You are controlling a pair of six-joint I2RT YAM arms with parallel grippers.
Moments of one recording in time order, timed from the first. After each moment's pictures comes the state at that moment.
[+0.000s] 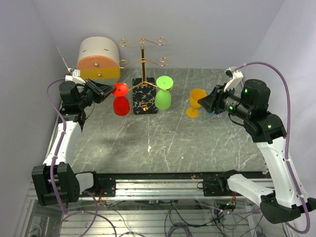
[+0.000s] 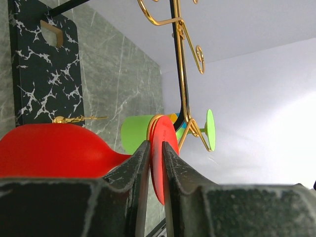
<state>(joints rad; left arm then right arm) 0.10 1.19 0.88 0.14 0.64 -1.04 0.34 0.99 1.39 -0.74 -0.32 0.23</state>
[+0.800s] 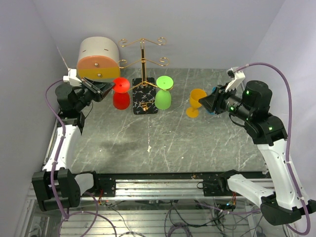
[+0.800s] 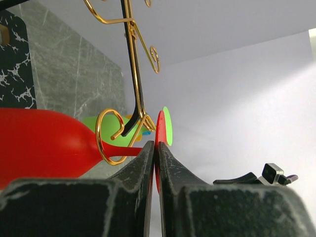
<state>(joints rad) 0.11 1.13 0.84 0.30 0.70 -1.26 0.34 0.97 1.38 -0.72 -0.30 0.23</state>
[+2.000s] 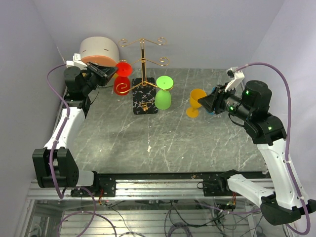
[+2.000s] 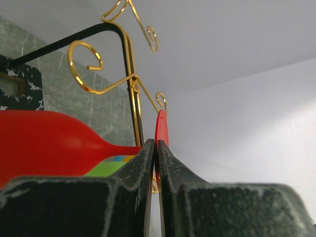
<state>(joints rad) 0.00 1.36 1.09 0.25 0.48 -1.15 0.34 0.97 1.37 -0.70 -0.32 0.24</state>
